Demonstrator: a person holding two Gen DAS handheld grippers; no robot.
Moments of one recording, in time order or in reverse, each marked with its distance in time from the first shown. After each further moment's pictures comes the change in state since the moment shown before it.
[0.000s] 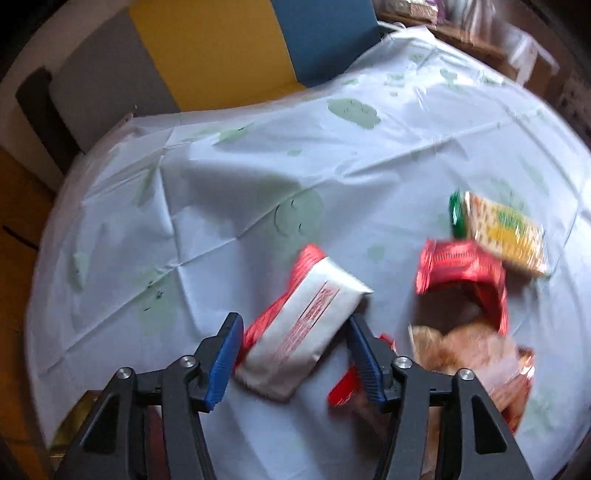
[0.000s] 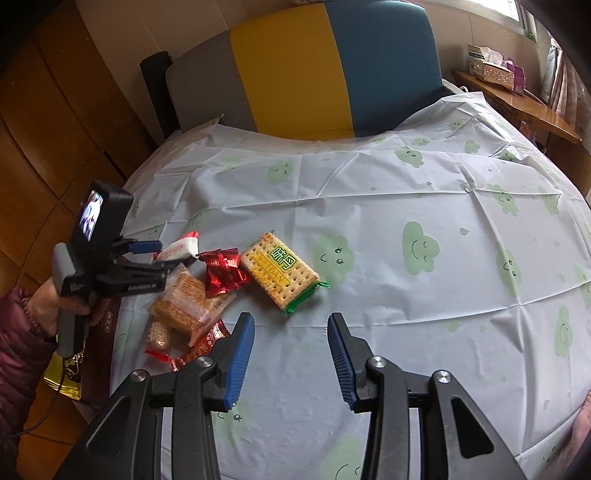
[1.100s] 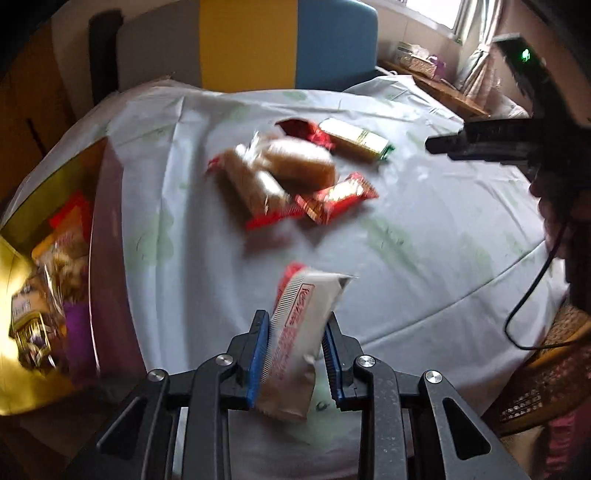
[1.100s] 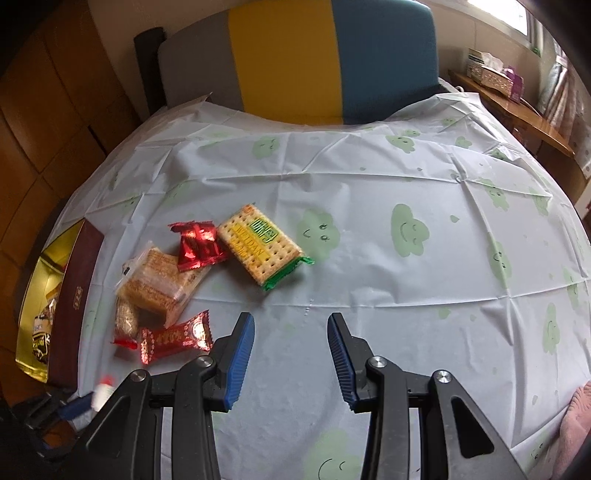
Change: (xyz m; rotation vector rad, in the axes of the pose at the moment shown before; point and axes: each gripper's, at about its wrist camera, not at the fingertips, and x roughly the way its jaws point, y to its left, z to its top) left arm -0.106 -0.113 -0.202 -0.251 -0.139 -0.101; right arm 0.017 0.005 -0.014 -0.057 0.057 -0.099
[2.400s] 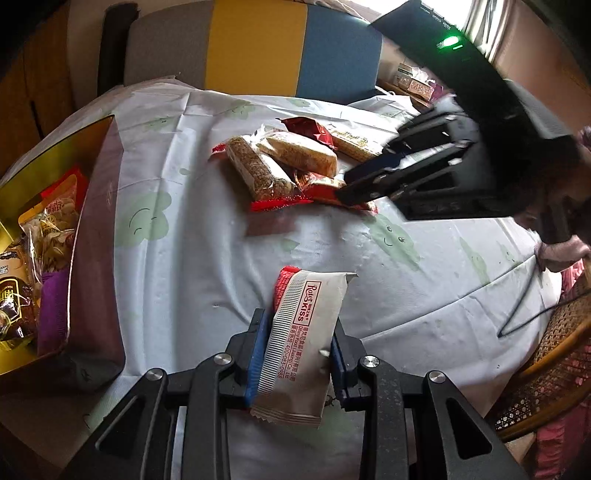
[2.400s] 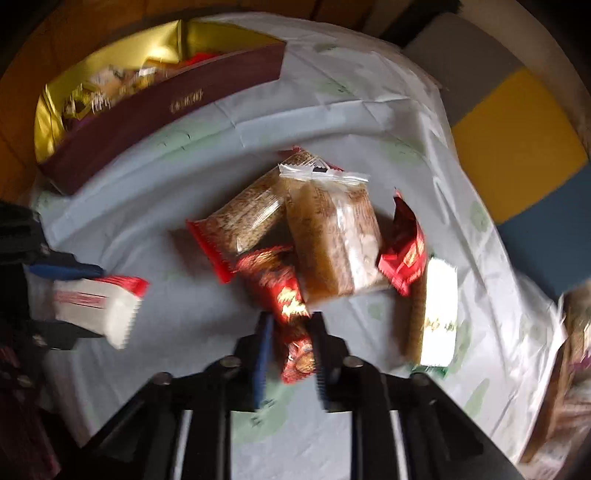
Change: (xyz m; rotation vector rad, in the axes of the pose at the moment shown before) left arm 0.006 0.013 -0.020 -0.061 -0.077 -0.083; right arm 0.063 0.146 -0.023 -0.927 0.199 0.054
